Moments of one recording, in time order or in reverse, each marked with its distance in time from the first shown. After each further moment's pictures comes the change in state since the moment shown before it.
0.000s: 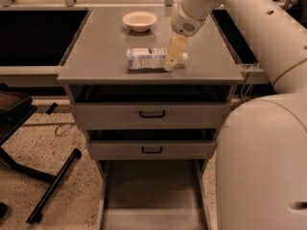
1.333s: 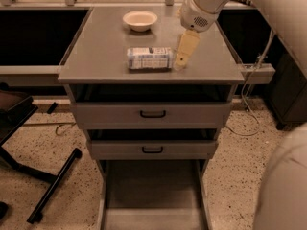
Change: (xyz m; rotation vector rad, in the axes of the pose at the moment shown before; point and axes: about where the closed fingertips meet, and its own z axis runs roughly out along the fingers) arm 0.003 0.033 -0.058 0.057 0.036 -0.035
